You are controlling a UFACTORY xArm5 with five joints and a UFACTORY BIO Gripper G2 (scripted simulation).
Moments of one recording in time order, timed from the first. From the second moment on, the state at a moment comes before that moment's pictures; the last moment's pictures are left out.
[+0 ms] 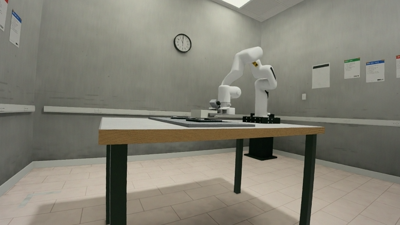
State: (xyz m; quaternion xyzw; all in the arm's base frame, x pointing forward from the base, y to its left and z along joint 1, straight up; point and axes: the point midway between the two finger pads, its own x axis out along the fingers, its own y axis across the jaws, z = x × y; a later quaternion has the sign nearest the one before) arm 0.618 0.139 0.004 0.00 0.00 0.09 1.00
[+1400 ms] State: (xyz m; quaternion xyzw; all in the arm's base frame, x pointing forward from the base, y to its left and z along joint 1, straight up) arm 0.618 0.139 -0.002 0.00 0.00 0.09 1.00
